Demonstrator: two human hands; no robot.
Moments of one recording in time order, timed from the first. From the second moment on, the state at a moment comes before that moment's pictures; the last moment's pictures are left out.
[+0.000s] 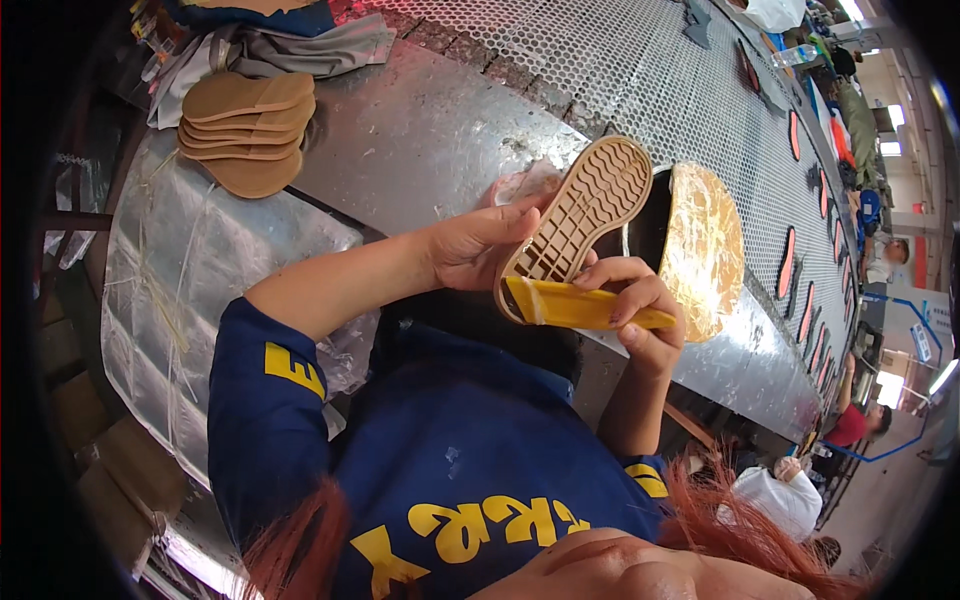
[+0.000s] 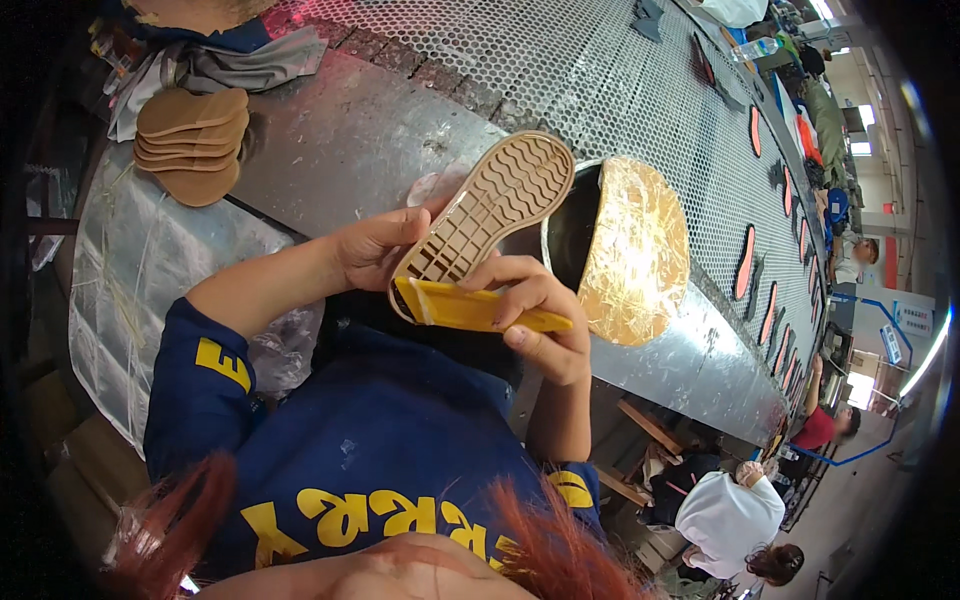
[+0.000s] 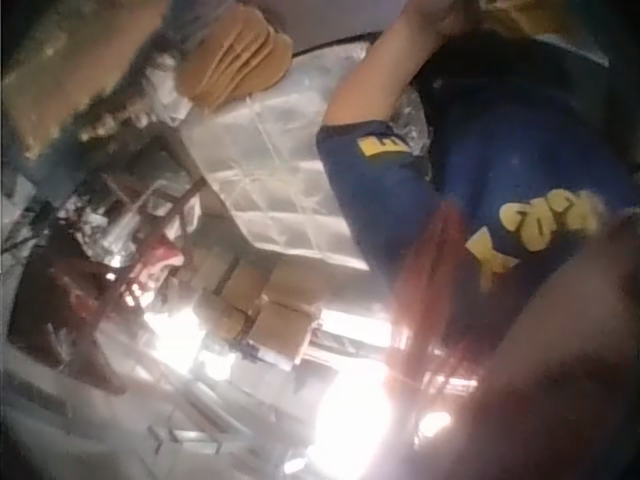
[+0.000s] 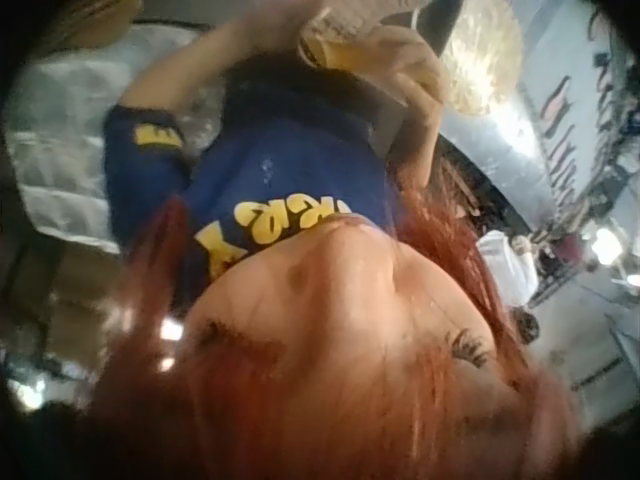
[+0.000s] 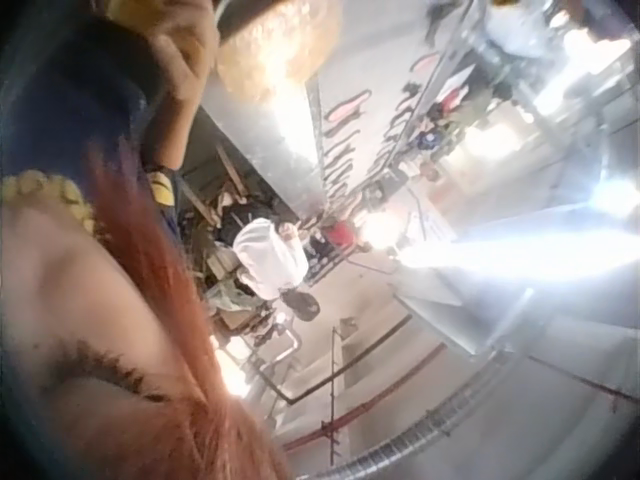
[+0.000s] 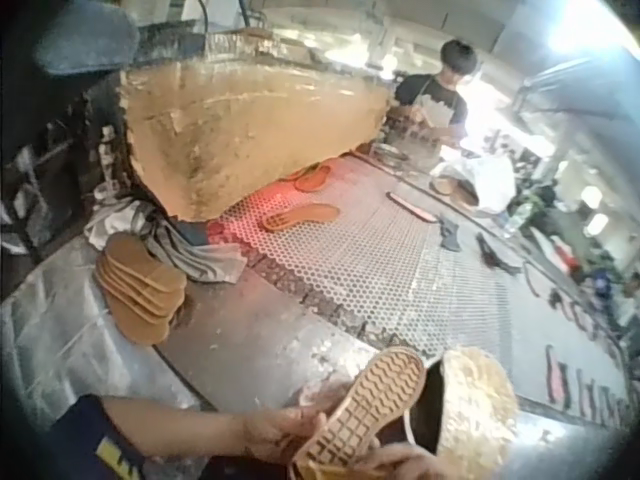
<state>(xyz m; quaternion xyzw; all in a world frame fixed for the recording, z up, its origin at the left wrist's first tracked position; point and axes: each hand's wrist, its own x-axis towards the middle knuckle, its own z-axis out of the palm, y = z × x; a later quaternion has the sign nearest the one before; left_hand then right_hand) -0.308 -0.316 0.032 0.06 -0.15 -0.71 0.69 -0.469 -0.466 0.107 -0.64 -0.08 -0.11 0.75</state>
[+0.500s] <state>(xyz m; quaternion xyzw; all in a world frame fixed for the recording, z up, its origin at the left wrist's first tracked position) -0.311 -0.312 0.039 0.07 -0.15 -0.75 0.64 -0.450 -0.490 0.107 -0.57 -0.16 0.02 0.81</state>
